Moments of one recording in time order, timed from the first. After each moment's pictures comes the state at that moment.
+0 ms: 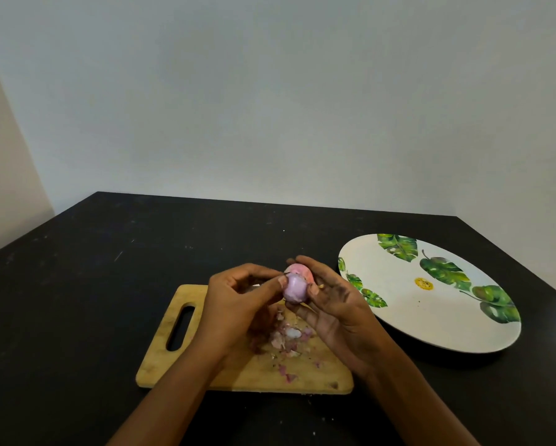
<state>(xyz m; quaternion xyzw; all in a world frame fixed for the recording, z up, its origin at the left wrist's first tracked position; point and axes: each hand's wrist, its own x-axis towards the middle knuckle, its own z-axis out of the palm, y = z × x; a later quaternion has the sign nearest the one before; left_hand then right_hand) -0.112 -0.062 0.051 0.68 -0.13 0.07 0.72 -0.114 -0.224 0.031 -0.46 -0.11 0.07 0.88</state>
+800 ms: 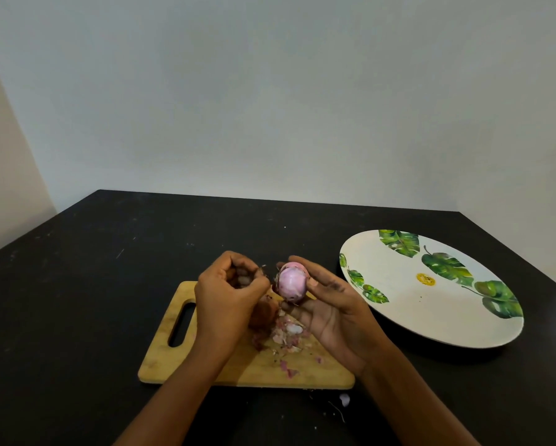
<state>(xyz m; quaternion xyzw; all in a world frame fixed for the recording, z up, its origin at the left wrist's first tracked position) -0.104 -0.061 0.041 0.74 -0.07 0.24 0.62 -0.116 -0.218 0.032 -0.42 -0.09 0.11 0.90</state>
